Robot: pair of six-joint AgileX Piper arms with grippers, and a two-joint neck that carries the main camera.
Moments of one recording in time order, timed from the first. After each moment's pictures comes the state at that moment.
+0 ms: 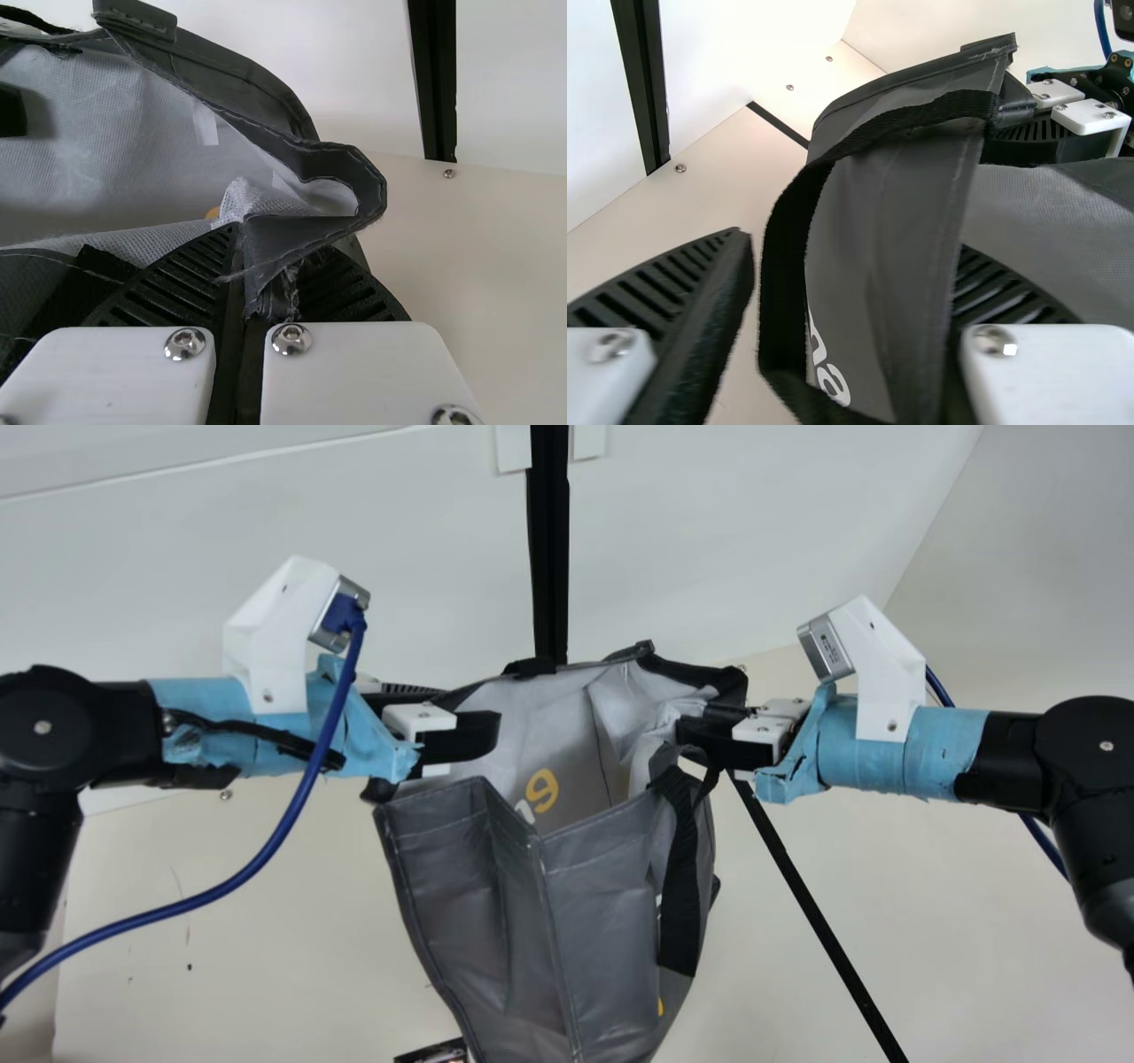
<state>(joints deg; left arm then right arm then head) -25.5 115.2 -127.3 -46.2 69.5 27.2 -28.0 79.1 -70.8 63.3 69.4 -60.5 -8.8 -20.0</state>
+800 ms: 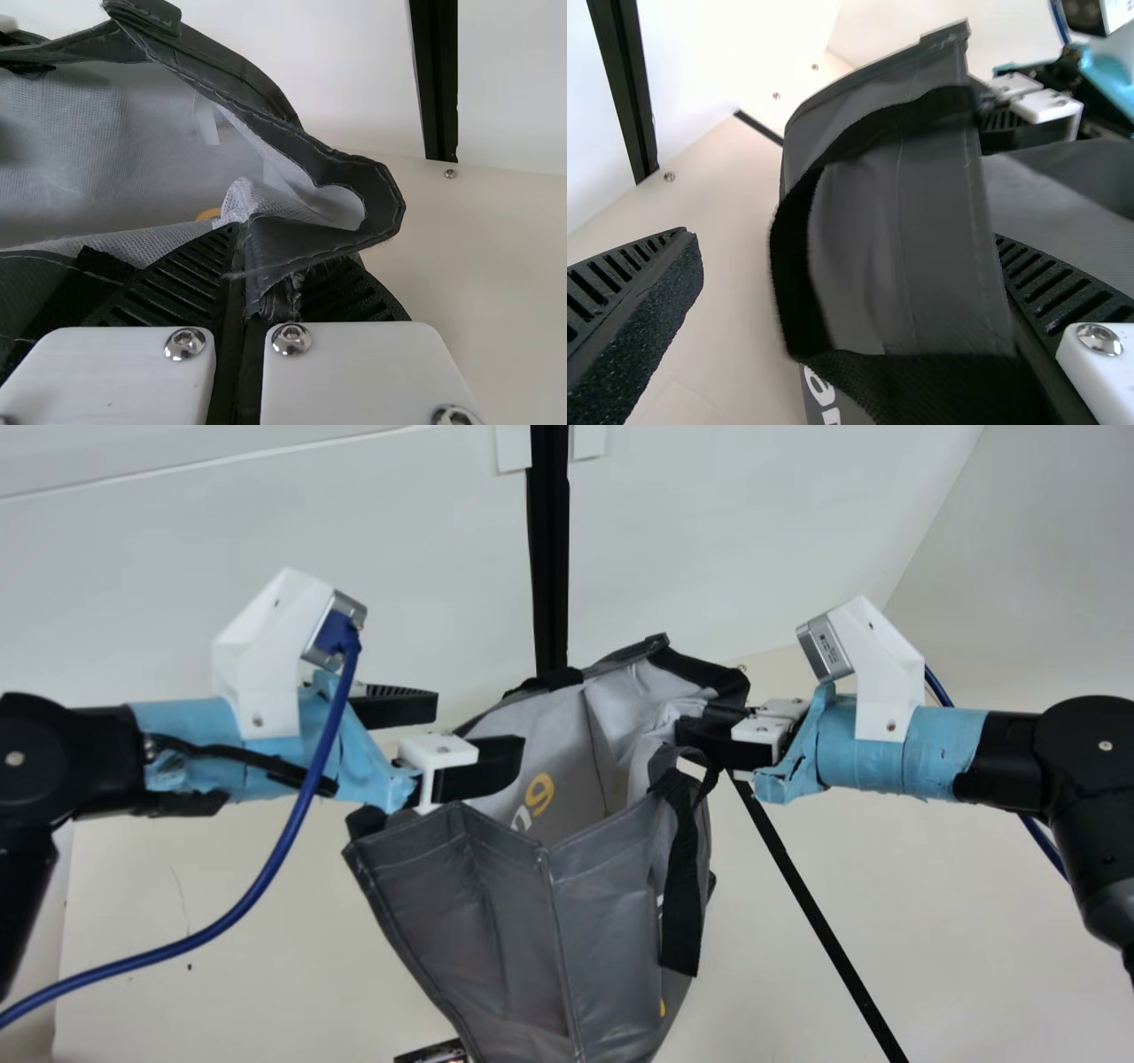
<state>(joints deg) -25.7 107.7 -117.8 -49.5 66.2 32.4 -28.0 79.1 -70.8 63.3 69.4 -60.5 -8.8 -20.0</state>
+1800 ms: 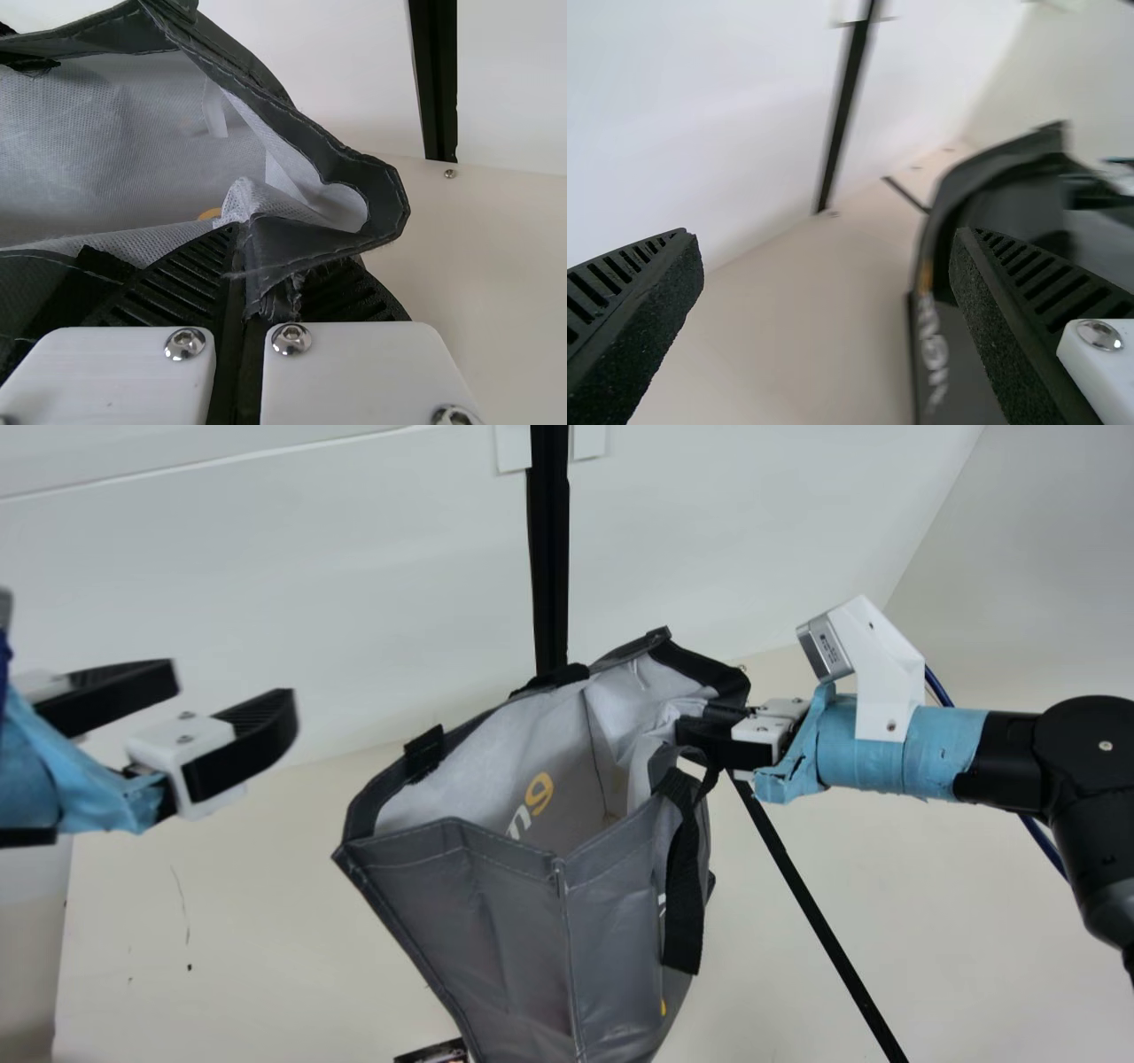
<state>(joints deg) -12.8 88.3 -102.3 -38.2 55.2 27.1 -28.0 79.1 -70.8 63.3 69.4 -60.5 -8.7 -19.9</state>
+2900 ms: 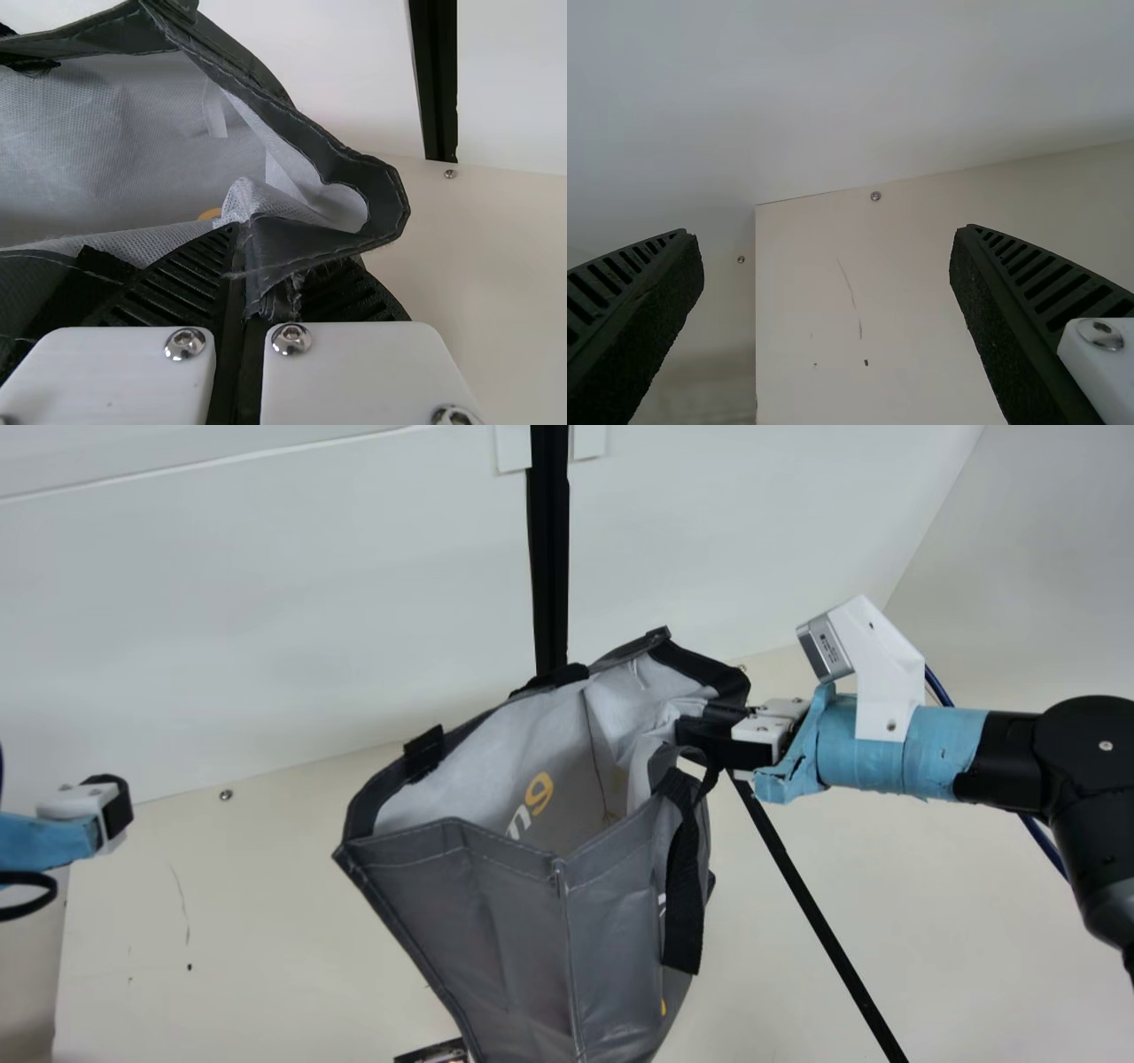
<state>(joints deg) -12.9 85.3 -89.9 9.8 50.0 -4.1 -27.6 78.7 -70.5 63.2 69.0 -60.2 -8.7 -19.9</state>
